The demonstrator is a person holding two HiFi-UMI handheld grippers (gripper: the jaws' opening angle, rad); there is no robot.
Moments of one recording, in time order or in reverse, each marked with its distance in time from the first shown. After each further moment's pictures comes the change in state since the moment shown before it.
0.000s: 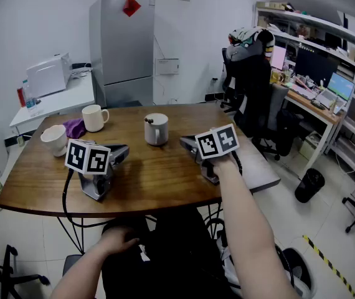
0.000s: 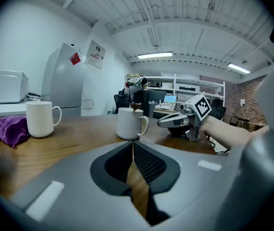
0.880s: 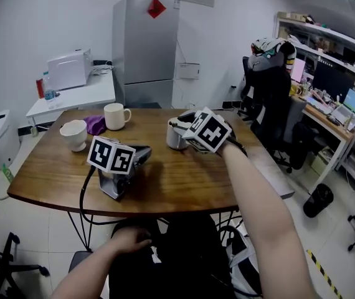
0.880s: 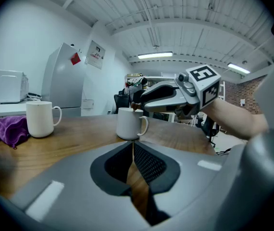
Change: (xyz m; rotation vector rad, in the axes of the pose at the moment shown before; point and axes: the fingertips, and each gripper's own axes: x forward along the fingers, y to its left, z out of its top) left arm 0.006 -0.002 0.003 0.008 0.002 -0.013; right arm 0.040 0.071 0.082 -0.802 0.129 -0.076
